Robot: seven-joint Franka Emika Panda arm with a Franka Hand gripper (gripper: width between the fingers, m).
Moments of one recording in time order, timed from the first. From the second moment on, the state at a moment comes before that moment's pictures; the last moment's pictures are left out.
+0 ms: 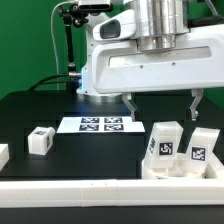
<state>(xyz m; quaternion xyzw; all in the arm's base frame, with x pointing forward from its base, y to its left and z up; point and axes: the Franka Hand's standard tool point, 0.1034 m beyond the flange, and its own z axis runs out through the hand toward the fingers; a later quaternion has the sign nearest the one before) 0.633 0.053 0.108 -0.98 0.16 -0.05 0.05</state>
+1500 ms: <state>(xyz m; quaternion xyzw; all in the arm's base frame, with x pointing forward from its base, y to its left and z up) 0.635 0.039 0.110 -0.88 -0.47 -0.05 -0.05</state>
